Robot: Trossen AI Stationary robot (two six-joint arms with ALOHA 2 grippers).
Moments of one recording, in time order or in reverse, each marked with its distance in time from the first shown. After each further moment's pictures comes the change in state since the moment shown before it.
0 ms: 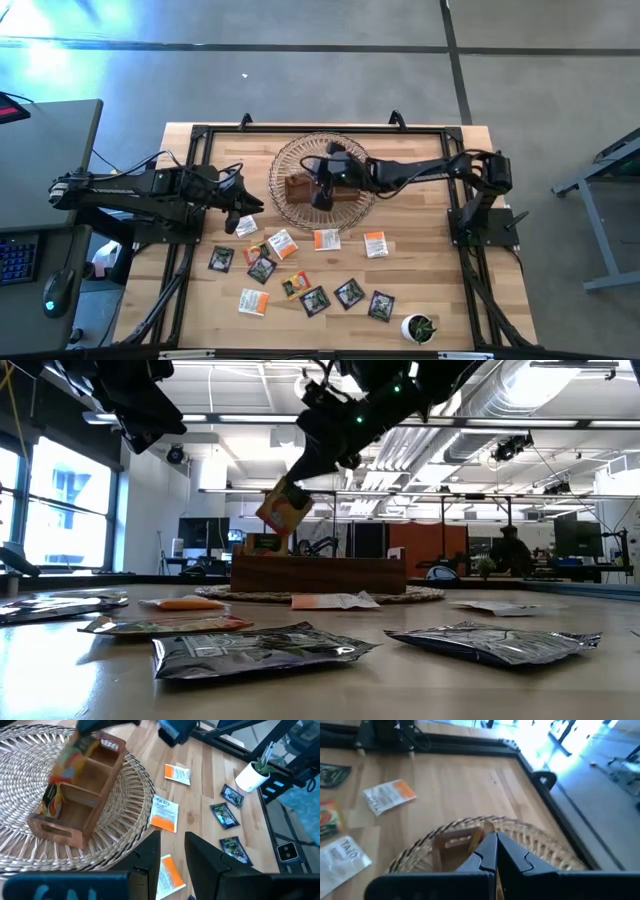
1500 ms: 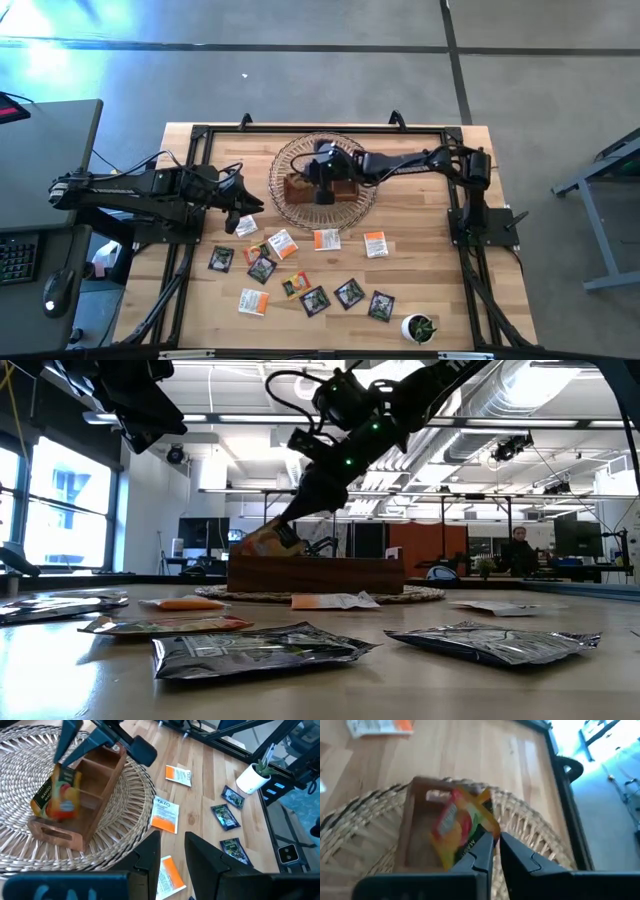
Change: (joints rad) left arm 0.000 0.000 0.000 0.002 -0.005 -0.007; right arm -0.095 0.148 0.102 -0.078 -0.128 -0.339
